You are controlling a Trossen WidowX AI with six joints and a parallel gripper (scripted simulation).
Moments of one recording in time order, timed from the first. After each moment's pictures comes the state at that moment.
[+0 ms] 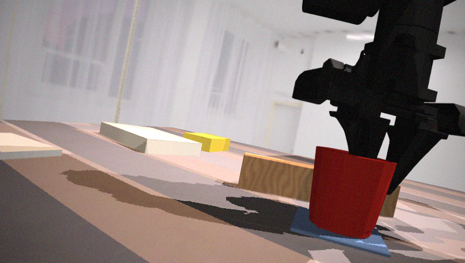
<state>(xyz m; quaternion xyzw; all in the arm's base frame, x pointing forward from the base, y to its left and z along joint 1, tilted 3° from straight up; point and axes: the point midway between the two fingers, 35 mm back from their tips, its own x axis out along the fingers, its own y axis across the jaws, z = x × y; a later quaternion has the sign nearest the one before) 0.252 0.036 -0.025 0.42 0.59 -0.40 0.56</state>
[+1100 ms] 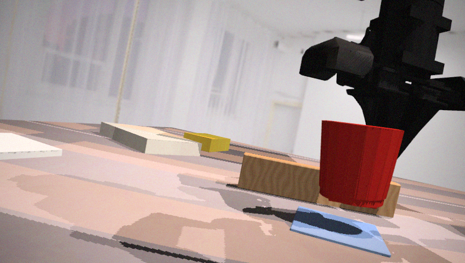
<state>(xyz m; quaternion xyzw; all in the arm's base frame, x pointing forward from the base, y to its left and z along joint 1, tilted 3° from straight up) 0.250 0.034 0.001 0.42 0.59 -0.41 0.56</state>
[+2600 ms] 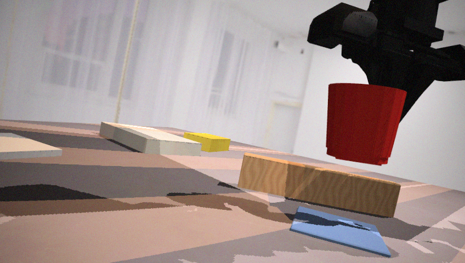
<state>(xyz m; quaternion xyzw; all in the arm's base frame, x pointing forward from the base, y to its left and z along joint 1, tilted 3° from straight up) 0.248 0.015 0.037 0.42 0.59 -0.41 0.56</state>
